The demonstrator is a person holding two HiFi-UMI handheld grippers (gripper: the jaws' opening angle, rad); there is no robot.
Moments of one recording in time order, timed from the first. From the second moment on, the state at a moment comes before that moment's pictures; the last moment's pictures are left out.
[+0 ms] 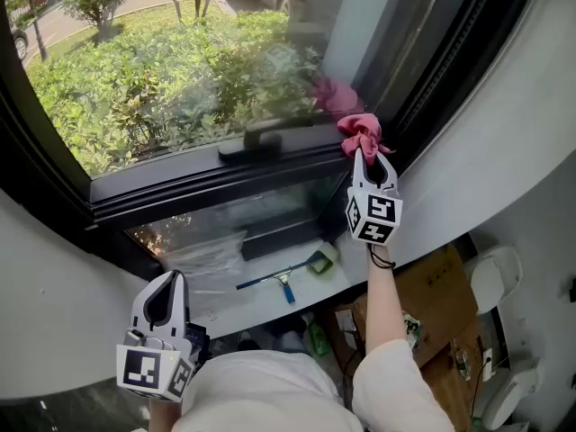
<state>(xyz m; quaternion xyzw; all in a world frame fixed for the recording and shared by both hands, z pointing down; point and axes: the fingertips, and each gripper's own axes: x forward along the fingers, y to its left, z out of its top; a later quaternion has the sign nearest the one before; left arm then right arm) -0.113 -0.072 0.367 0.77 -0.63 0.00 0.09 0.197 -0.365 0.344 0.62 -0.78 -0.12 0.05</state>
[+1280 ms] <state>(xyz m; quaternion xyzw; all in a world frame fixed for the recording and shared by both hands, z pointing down) -0.117 -0.067 0.366 0.77 -0.63 0.00 0.09 0.169 -0.351 0.343 0.60 -0.79 -0.13 0.04</state>
